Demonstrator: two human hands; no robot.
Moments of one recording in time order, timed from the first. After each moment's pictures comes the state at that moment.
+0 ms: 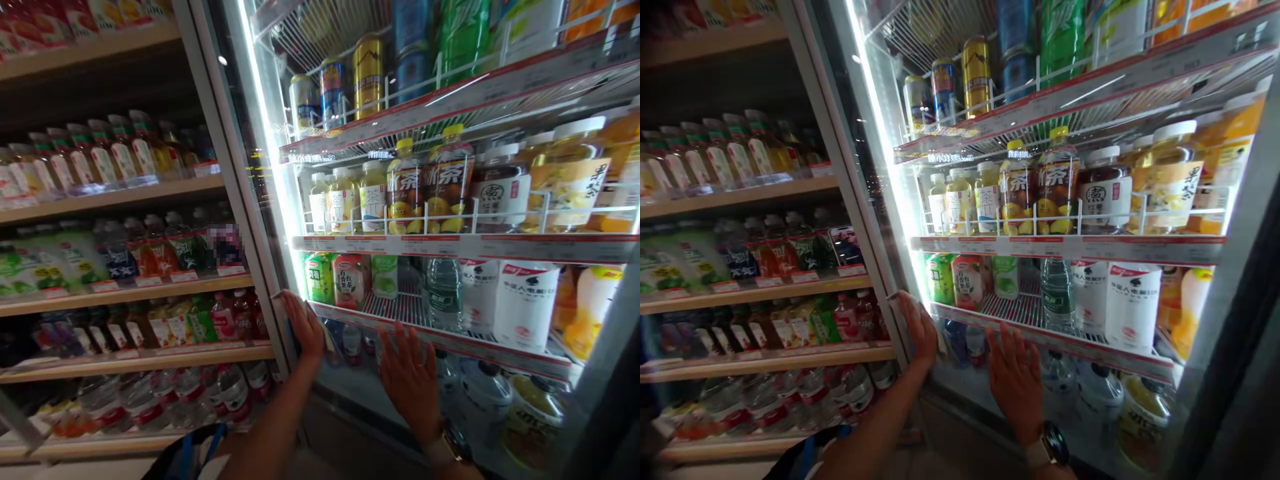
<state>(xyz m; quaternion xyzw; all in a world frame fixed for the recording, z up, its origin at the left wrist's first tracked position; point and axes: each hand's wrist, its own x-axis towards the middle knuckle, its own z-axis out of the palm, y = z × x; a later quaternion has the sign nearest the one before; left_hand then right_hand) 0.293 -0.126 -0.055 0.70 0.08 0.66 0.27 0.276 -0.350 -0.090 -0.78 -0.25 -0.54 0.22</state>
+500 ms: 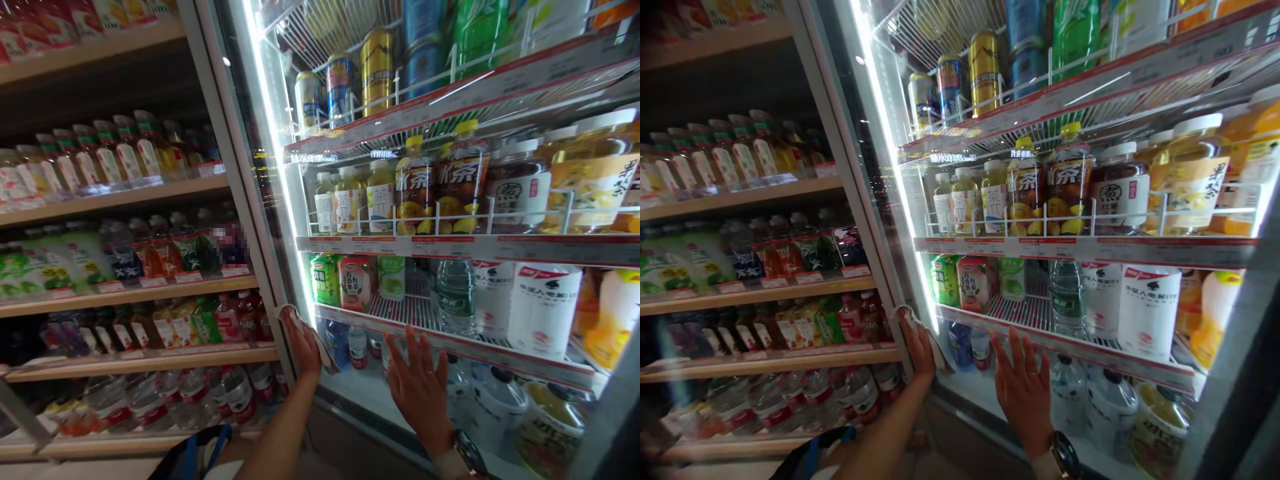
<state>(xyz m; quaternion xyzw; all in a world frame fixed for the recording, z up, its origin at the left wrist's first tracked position) 0.289 -0.088 -0.114 0.70 0.13 0.64 0.30 0.273 -0.345 -0.096 -0.79 -0.24 -0.52 0.23</state>
